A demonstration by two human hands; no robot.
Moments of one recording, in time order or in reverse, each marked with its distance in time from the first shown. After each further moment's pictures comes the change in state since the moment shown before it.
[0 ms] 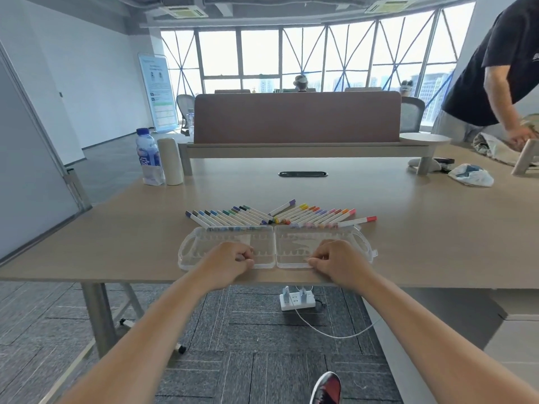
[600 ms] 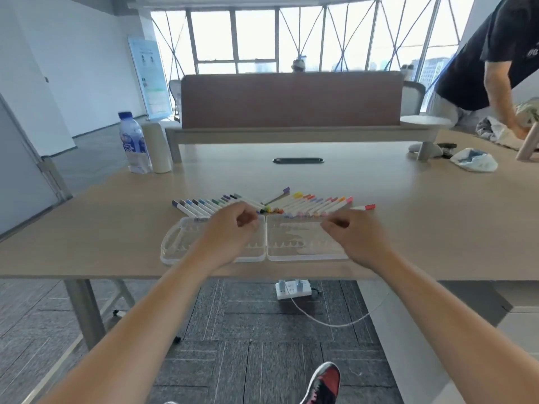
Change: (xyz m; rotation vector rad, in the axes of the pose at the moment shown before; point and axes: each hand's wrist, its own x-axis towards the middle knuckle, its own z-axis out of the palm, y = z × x) left_hand 0.016 0.047 -0.002 -0.202 0.270 0.059; right_hand 0.001 0.011 -0.036 0.129 0.188 0.052
